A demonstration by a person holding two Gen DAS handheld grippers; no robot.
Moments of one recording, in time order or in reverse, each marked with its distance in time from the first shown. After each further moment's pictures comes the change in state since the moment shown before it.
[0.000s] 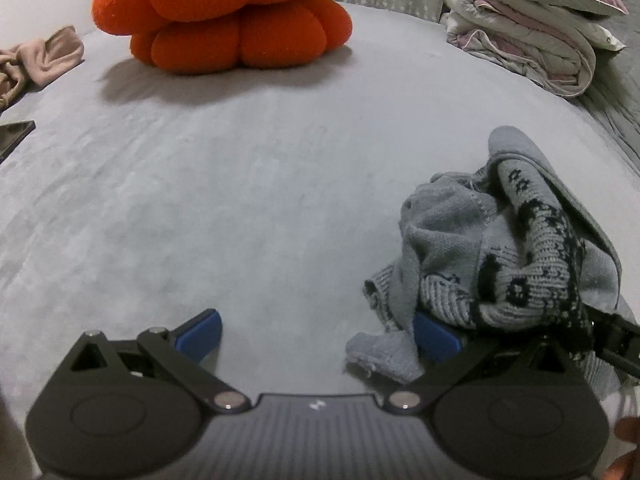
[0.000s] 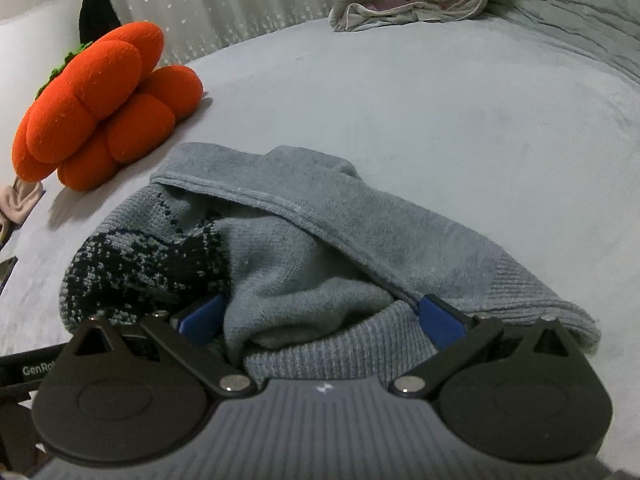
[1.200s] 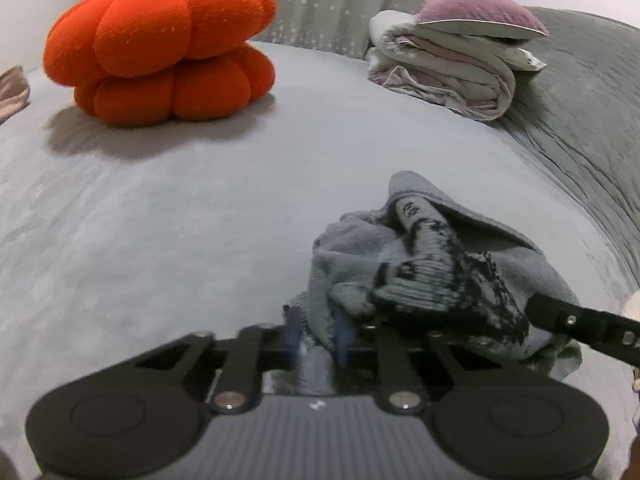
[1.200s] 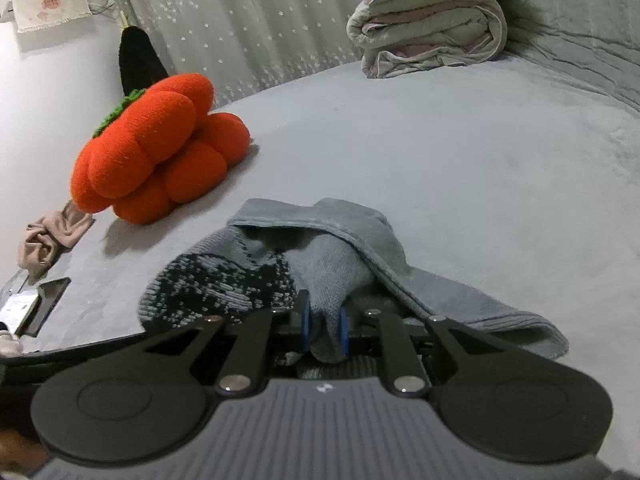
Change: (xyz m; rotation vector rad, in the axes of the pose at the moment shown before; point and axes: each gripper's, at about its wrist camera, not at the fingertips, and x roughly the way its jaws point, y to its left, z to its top) left arm -0.040 -0.010 -0.004 0.084 -0.125 -0.210; right arm -0.063 0.005 -0.002 -0.019 -0.110 0.131
